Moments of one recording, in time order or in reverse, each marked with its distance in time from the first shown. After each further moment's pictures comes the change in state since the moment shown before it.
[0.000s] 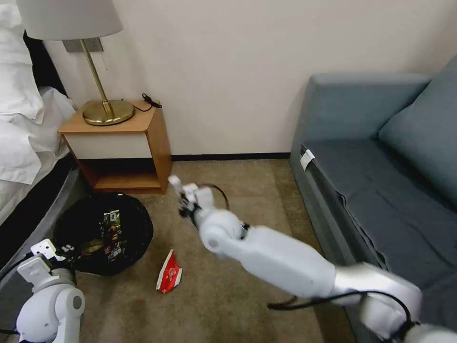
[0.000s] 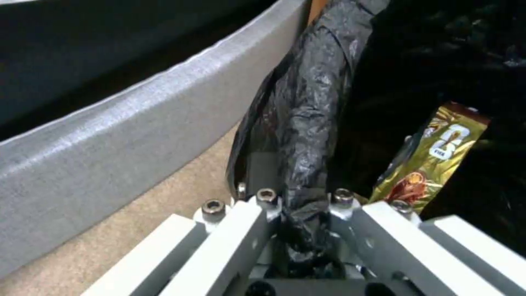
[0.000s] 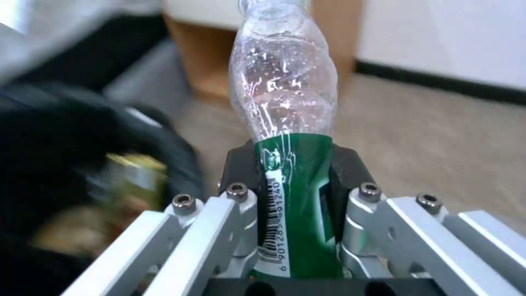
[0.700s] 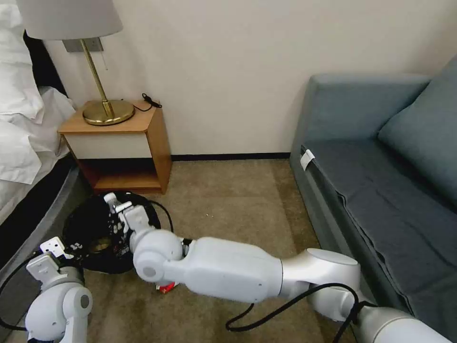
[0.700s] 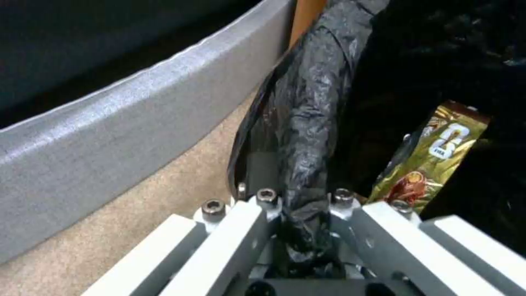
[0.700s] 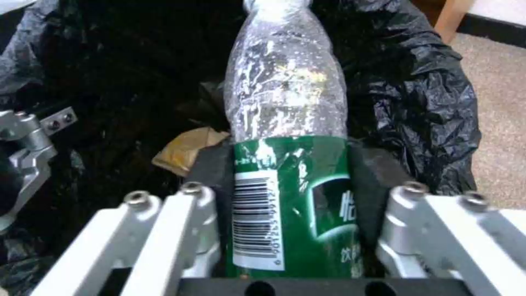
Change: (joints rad) left arm -0.002 -0.028 0.018 -0.030 0.010 0.016 0.000; right arm -0.014 0.179 -0.224 -0.129 0.021 0.040 0.034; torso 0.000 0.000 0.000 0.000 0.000
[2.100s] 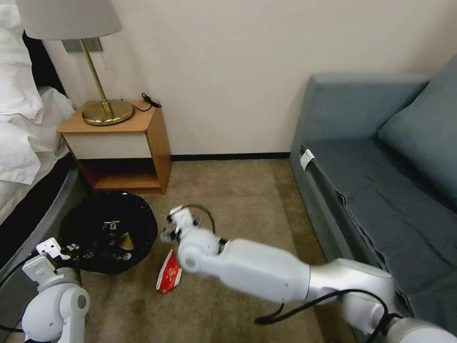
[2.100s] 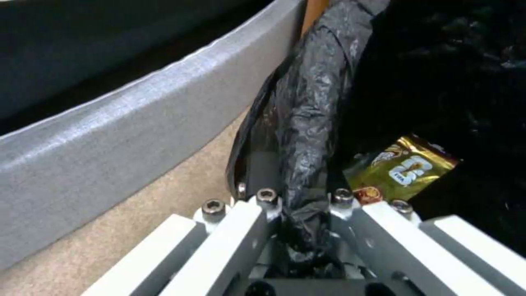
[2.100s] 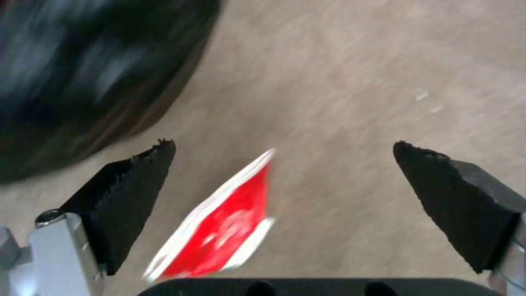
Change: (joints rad) left arm 0.006 0.010 -0.022 0.011 -0.007 -0.008 0.001; right arm -0.093 -0.110 -0.026 -0.074 0.012 -0.081 0.069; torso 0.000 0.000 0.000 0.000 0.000
